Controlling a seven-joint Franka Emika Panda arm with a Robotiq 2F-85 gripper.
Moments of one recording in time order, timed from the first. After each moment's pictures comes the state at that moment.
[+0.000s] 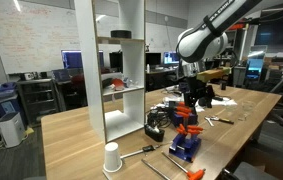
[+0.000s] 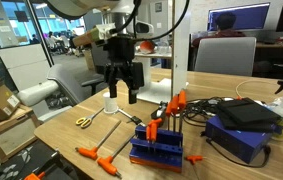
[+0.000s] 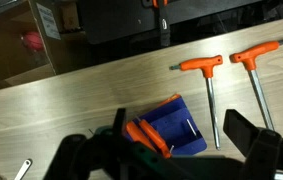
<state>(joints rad) -0.15 -0.28 -0.03 -2.48 -0.19 1.95 0.11</state>
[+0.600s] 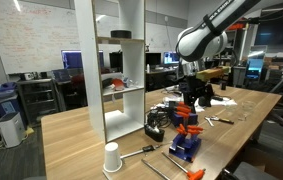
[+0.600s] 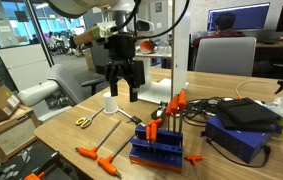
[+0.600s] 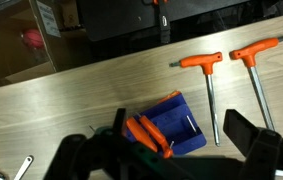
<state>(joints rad) -0.15 -0.28 -0.03 -2.47 -0.19 1.95 0.11</state>
